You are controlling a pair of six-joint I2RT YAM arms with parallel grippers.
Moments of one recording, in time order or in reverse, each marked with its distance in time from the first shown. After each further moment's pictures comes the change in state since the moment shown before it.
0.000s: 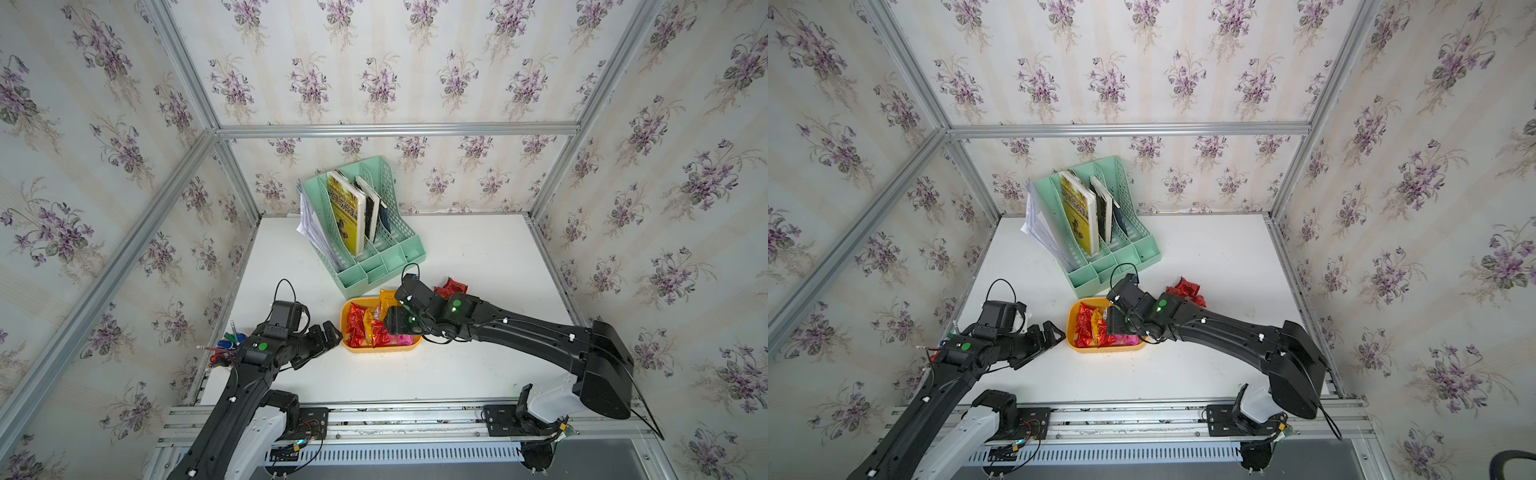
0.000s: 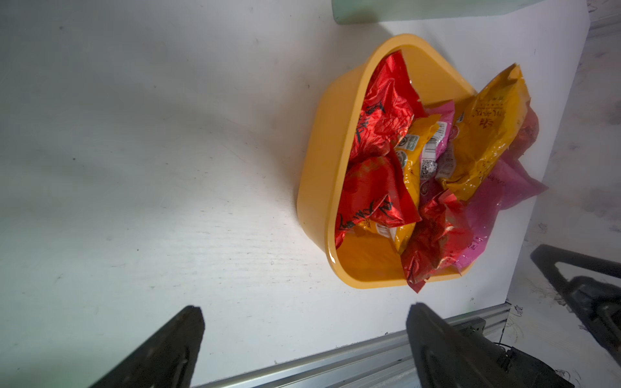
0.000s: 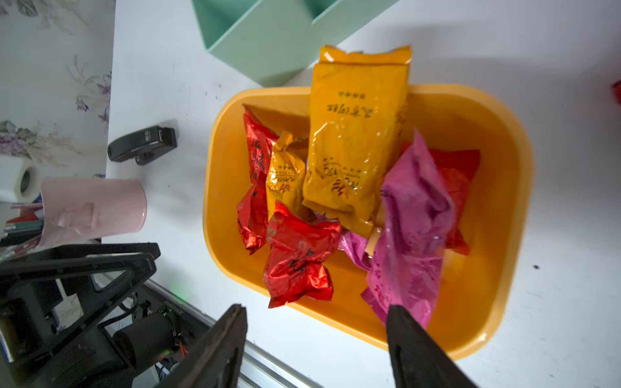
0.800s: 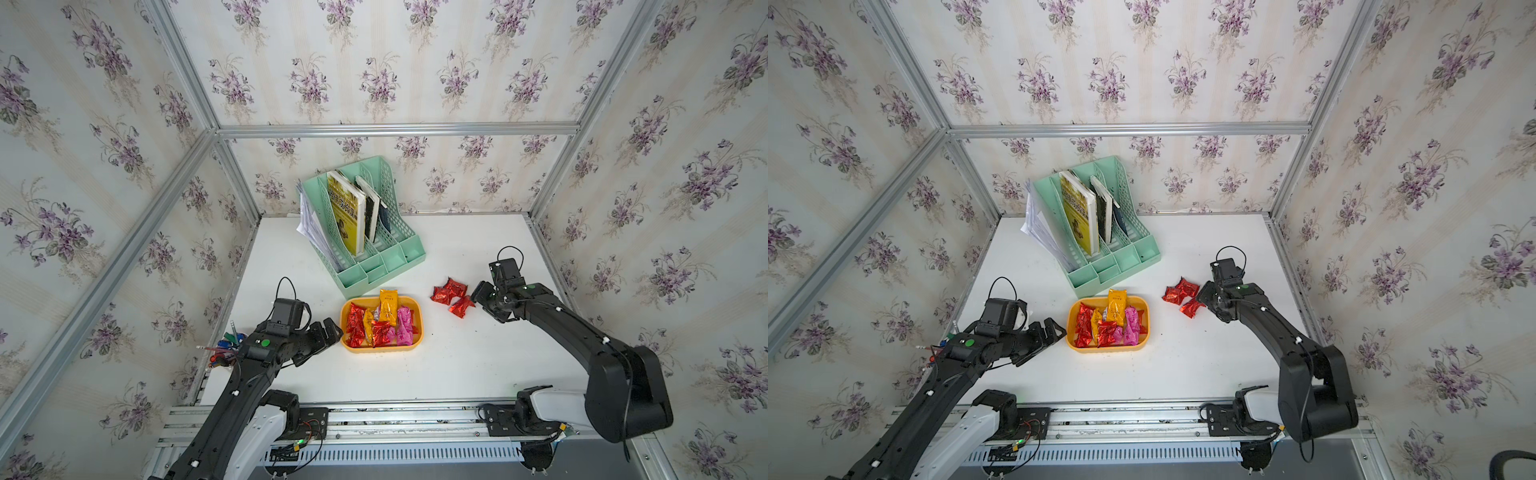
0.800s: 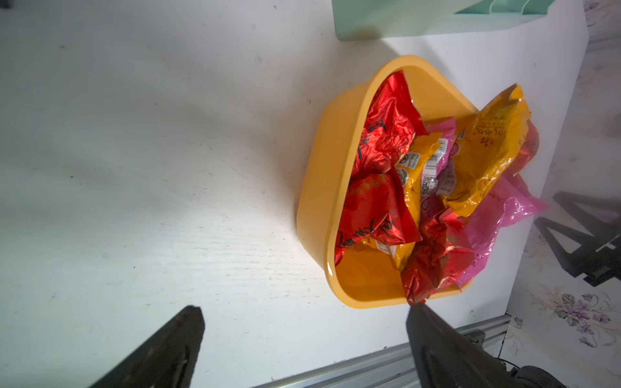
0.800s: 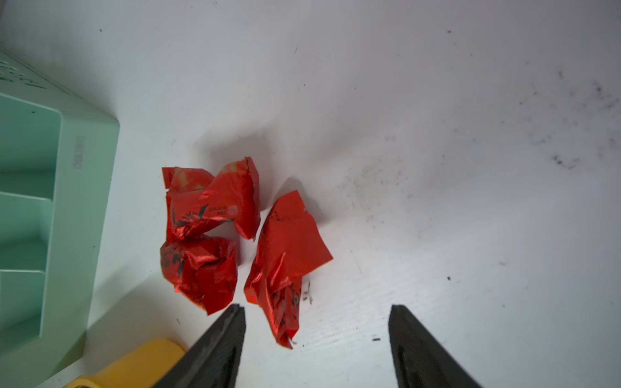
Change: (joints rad) left arm 0.000 0.026 -0.015 0.056 -0.023 -0.040; right arm -0.794 -0.108 -0.307 0.042 -0.081 -0.100
